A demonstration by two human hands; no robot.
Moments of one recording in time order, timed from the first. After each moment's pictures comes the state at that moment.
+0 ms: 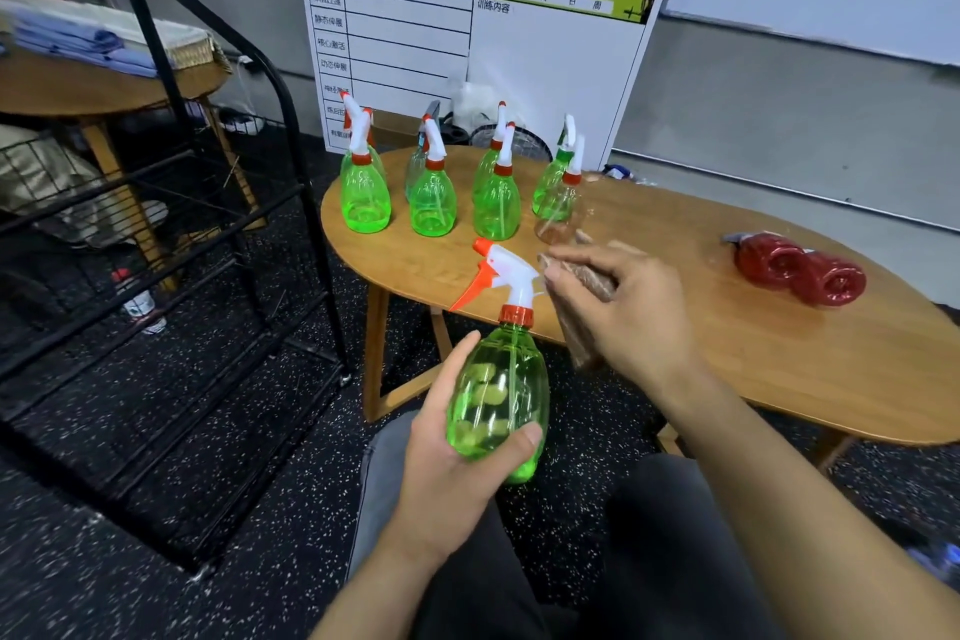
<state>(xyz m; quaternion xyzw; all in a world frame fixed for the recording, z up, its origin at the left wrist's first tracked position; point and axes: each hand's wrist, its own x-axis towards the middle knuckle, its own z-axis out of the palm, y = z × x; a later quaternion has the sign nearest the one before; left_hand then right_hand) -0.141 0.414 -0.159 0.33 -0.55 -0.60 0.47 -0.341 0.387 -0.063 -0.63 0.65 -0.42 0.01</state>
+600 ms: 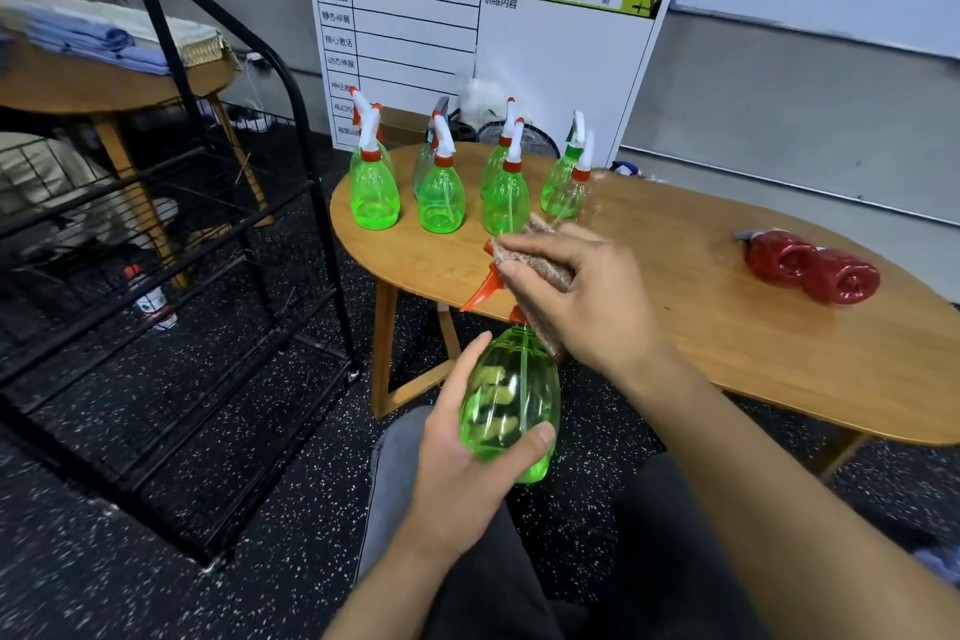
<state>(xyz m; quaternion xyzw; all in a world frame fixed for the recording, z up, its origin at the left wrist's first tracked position) -0.141 0.417 -0.159 0.33 -0.57 -0.60 0.46 -0.306 0.372 -0.059 -0.67 0.61 -0.41 0.06</state>
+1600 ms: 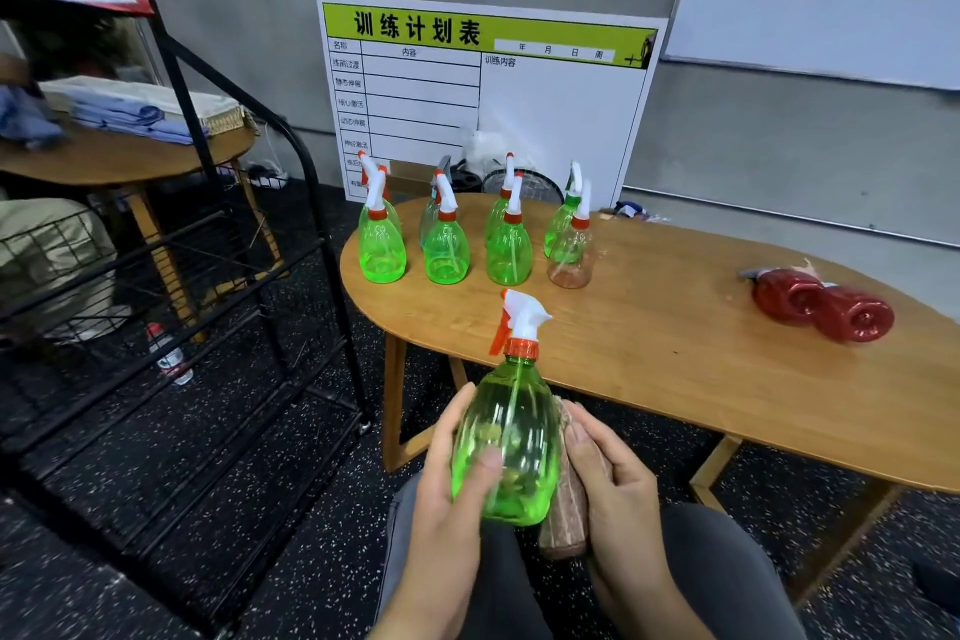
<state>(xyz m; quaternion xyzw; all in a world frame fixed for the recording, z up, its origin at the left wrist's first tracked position) -0.143 0.409 -0.163 0.29 -0.49 -0.65 0.50 -0.281 0.443 -0.161 -0.27 0.50 -0.71 0.41</state>
